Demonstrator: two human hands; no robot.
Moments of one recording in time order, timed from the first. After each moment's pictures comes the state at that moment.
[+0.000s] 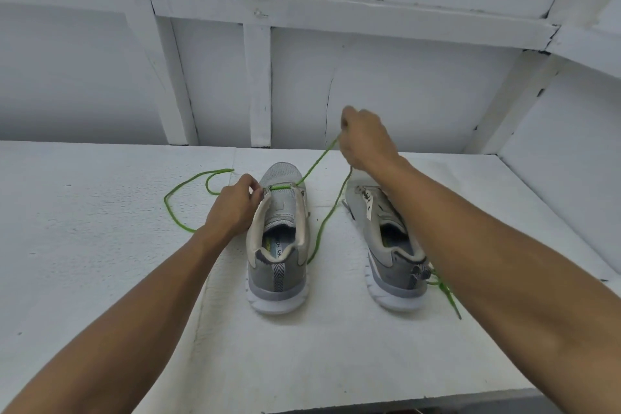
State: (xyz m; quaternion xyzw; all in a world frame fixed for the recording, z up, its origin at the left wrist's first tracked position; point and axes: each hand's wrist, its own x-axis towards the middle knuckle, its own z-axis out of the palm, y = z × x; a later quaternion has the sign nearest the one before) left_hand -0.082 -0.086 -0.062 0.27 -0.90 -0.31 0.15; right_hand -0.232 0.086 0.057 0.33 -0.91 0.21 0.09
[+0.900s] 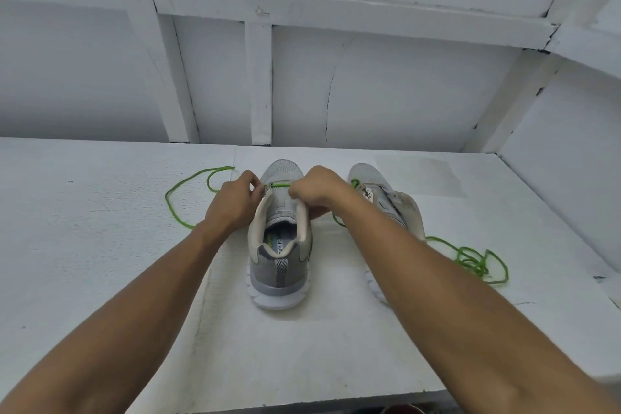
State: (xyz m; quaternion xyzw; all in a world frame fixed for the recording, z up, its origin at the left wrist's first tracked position) left_hand -0.078 -0.088 -0.057 0.26 -0.90 -0.31 0.15; right_hand -0.162 0.059 0.019 0.21 -0.87 0.34 -0.29
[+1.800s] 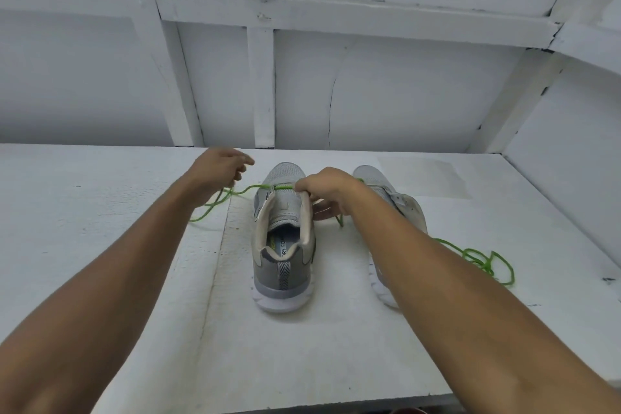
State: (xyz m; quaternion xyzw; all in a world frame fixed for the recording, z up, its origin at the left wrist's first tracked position) left_hand -0.072 -0.118 0.009 0.28 -0.79 -0.53 0.14; right_hand -0.174 0.063 0.019 0.13 -0.83 0.41 -0.36
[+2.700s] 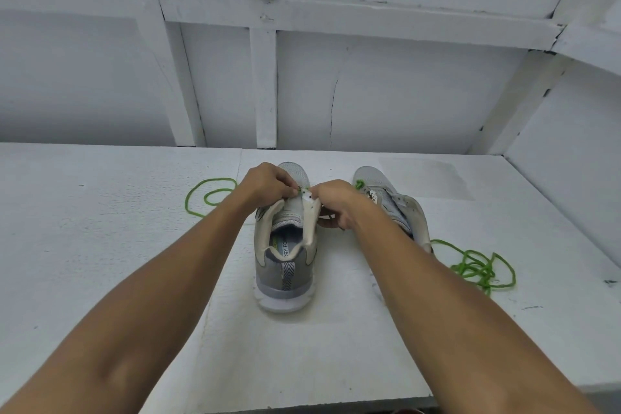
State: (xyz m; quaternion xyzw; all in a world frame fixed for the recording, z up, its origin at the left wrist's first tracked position) left_hand -0.109 -0.068 -0.012 0.24 -0.87 -0.42 0.05; right_hand -0.172 0.073 -0.003 0.06 -0.78 0.50 -0.36
